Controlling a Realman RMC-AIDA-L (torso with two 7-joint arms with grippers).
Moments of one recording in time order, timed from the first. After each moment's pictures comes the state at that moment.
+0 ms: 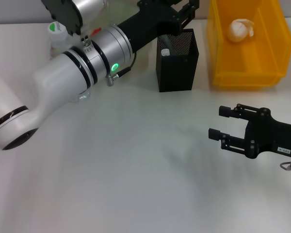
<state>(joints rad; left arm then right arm) -0.73 -2.08 2.05 0.49 0.01 0.79 -0.74 0.36 2.08 -0.75 -0.50 -1.80 -1.52 0.97</state>
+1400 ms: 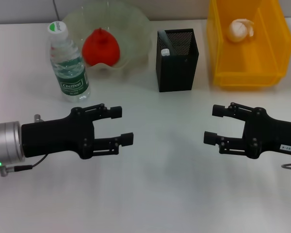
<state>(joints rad) -0.46 -1.90 1.61 0.35 1.04 1.51 -1.12 0.39 2.06 -0.77 -0.52 -1.81 -1.65 1.18</state>
